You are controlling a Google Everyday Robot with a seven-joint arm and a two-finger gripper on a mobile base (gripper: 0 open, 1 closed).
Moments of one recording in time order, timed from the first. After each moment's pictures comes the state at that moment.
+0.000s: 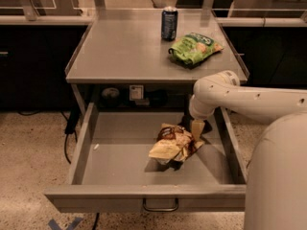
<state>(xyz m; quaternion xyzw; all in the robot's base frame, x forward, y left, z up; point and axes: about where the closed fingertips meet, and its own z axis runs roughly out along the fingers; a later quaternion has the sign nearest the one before) 0.697 -0.168 0.607 -0.68 0.70 -0.11 0.18</state>
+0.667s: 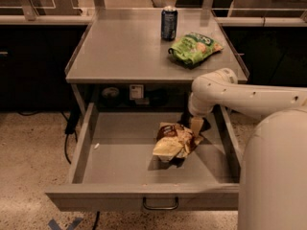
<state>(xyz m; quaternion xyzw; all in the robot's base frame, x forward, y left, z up) 0.713 -0.165 0.609 -0.68 0.70 -0.12 0.19</state>
